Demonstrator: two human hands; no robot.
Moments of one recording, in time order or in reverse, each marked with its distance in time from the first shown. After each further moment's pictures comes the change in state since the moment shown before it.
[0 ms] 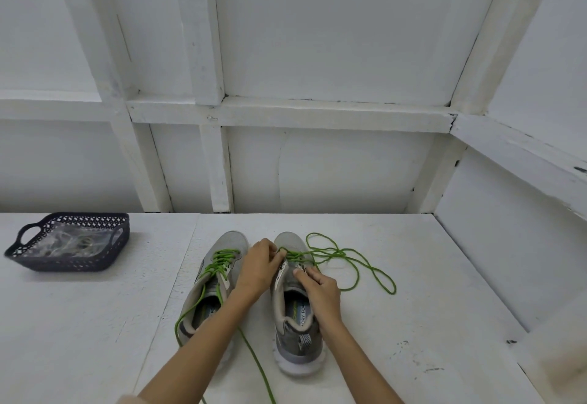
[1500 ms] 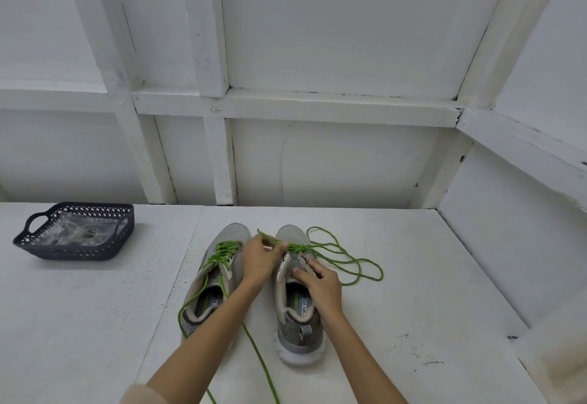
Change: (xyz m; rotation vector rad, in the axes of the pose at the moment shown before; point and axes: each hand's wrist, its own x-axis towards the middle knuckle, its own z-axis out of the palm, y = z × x) left_hand -0.003 0.003 0.007 -0.444 0.140 -0.271; right_hand -0.004 -0.004 -0.004 -0.035 -0.014 -0.036
